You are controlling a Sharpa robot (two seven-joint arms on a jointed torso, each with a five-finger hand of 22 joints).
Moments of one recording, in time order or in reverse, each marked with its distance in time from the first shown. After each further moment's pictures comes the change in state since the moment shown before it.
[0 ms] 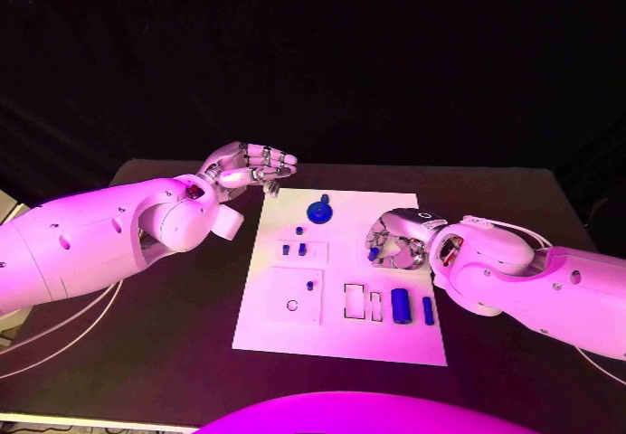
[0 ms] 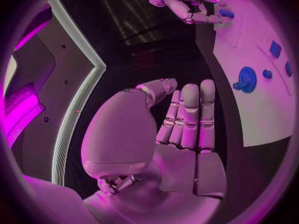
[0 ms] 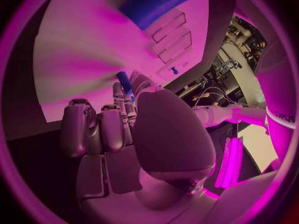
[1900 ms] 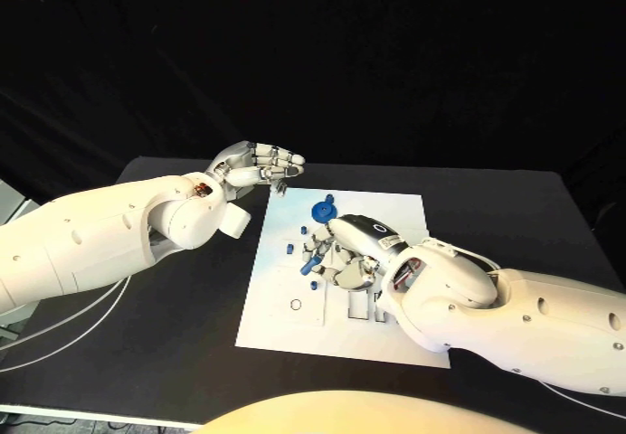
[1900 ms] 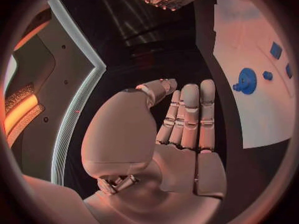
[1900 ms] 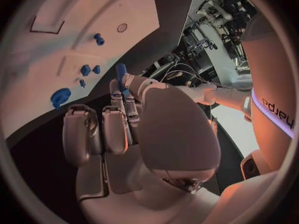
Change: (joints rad) left arm 0.000 0.008 0.000 -0.006 -0.002 0.004 -0.004; left_hand -0.004 0.004 0.000 0.000 0.000 0.000 0.000 0.000 0.000 -0.007 0.000 0.004 0.001 -0.004 0.004 0.000 -0.002 0.000 0.000 0.000 0.000 0.000; right arm -0.042 0.140 -0.005 0.148 0.049 -0.244 0.040; right_hand -0.043 -0.009 0.394 -0.154 -0.052 0.091 -0.011 0.119 0.117 0.130 0.030 -0.050 0.027 0.000 -0.032 0.025 0.017 -0.016 0.005 -0.020 0.131 -0.001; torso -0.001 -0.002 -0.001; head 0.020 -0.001
